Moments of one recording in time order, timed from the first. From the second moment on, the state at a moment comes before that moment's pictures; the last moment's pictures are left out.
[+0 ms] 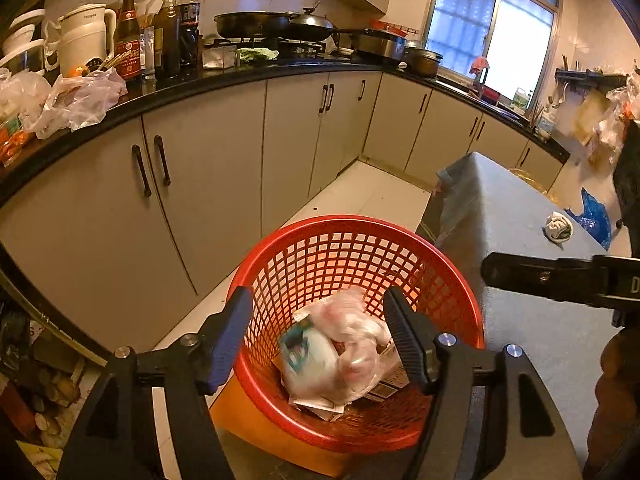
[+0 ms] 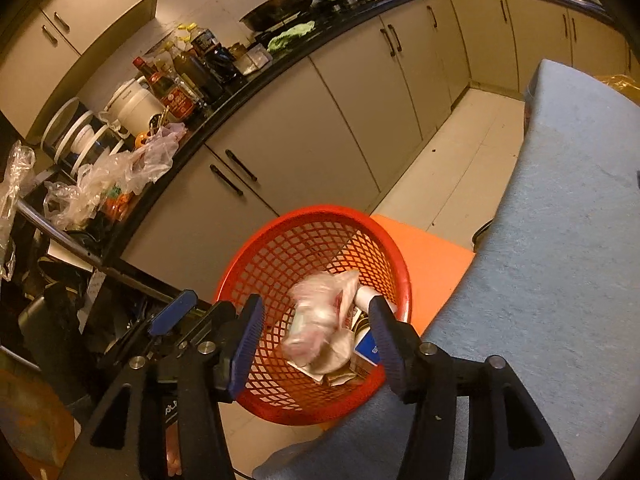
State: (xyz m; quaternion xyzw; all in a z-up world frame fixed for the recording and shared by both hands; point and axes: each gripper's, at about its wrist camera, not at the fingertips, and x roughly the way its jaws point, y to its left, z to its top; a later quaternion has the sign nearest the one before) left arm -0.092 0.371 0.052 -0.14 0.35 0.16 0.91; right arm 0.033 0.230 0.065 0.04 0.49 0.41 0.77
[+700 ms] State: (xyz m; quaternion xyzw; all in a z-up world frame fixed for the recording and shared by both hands) left arm -0.063 0.248 0.089 -0.07 0.35 0.07 0.93; right arm 0.049 0.042 0.095 0.12 0.45 0.29 0.84
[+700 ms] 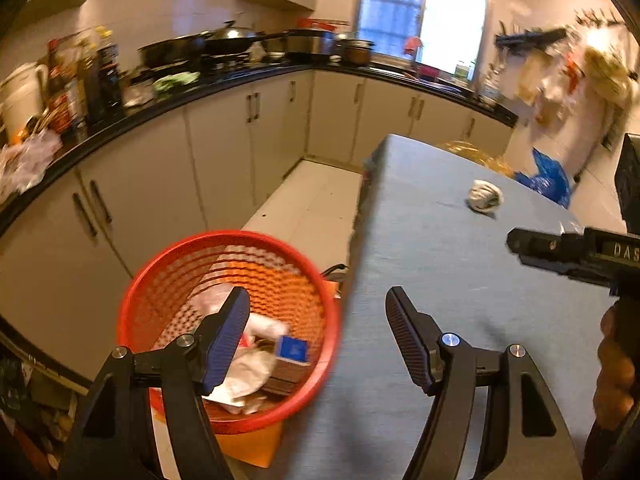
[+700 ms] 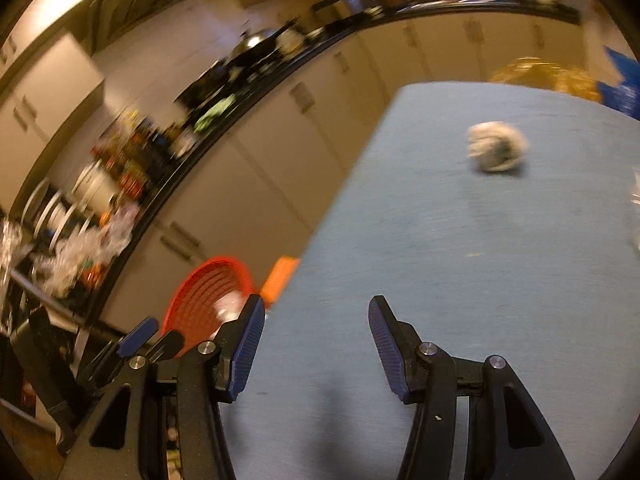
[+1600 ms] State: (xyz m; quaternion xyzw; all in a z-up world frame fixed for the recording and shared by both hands) left arm 0.116 0.038 0.119 0.00 0.42 -0.05 0.91; right arm 0.171 -0.240 0.027 0.34 0.45 0.06 0.83
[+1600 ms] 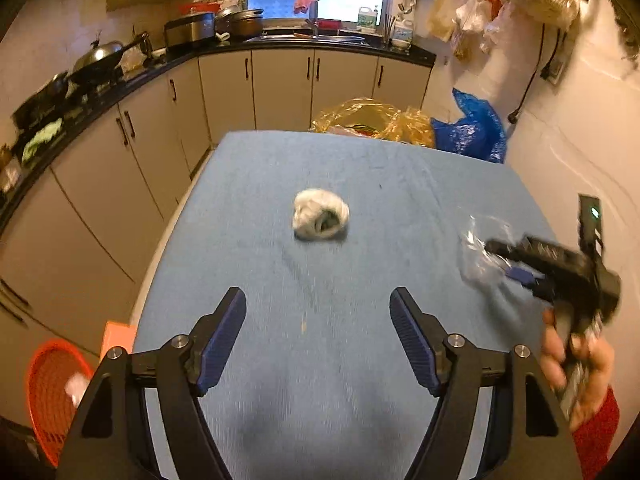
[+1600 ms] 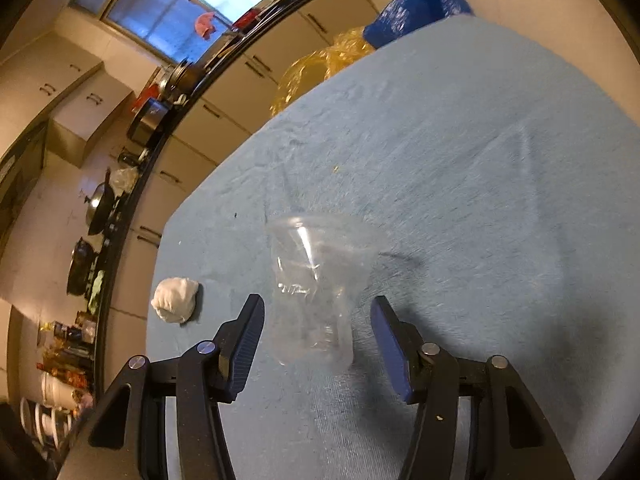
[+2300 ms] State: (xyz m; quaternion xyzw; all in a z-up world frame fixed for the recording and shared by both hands) left arm 0.275 0.017 0.033 -0.01 0.48 0.01 0.88; right arm 0.152 -0.244 0.028 0.34 0.43 0.09 0.83
